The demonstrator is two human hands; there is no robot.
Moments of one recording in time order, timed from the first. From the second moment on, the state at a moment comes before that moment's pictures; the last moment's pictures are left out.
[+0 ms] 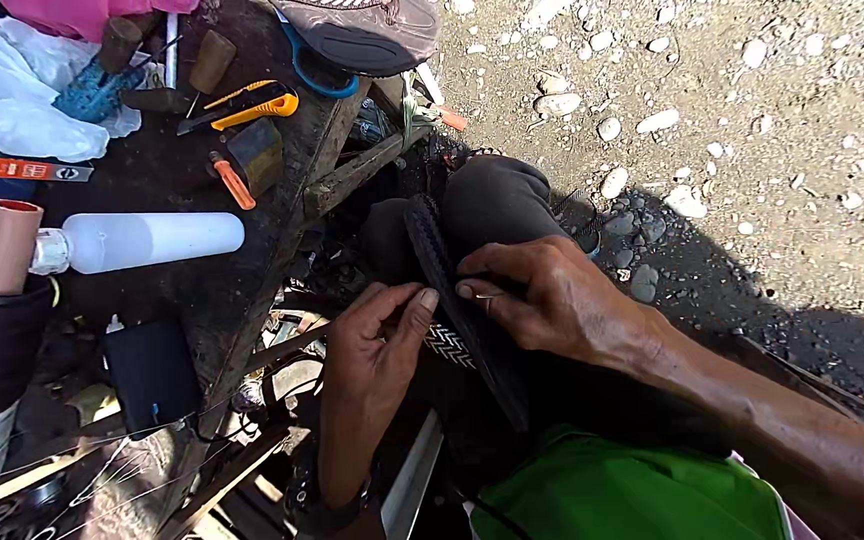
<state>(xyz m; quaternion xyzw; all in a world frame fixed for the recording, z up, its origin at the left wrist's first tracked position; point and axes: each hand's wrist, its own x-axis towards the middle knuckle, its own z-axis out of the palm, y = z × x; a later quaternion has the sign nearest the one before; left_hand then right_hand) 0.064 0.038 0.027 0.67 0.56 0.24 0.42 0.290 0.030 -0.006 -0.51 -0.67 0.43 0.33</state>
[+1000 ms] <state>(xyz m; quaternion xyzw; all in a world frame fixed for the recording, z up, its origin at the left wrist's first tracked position) 0.070 0.028 0.024 0.70 0.55 0.27 0.38 0.285 0.033 -0.009 -0.49 -0.67 0.46 0.32</state>
